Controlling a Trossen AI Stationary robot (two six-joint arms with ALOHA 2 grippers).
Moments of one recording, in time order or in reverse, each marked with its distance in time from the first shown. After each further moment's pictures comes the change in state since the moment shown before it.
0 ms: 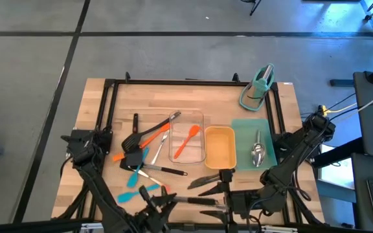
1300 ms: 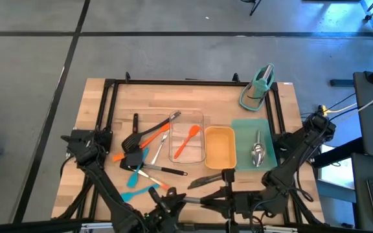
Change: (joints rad) left arm 0.041 0.017 0.000 0.285 -0.002 0.380; right arm 0.017 0.000 0.000 0.007 0.082 0.031
